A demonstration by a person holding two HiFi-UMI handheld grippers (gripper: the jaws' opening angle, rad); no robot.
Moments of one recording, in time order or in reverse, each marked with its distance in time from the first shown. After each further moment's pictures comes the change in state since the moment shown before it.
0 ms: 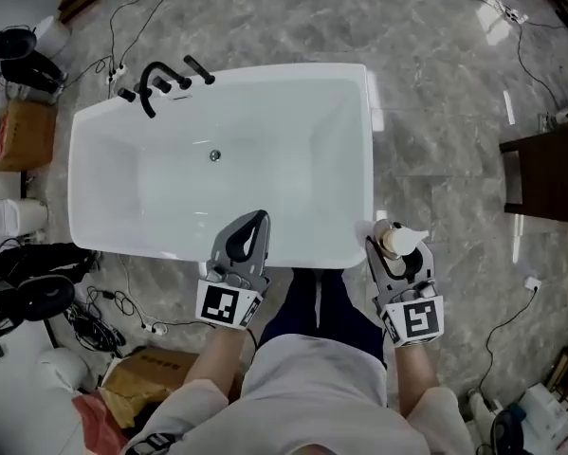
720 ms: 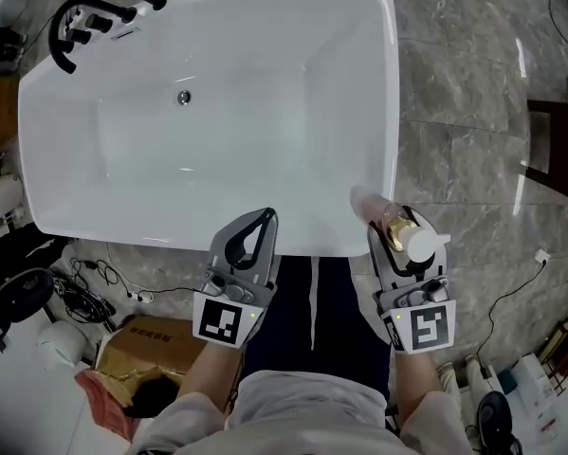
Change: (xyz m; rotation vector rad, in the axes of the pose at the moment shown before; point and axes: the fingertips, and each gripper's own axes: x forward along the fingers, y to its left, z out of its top) left arm 0.035 -0.007 -0.193 -0.085 0.175 -0.065; right arm 0.090 -0.008 -0.155 0.074 0.115 -0.003
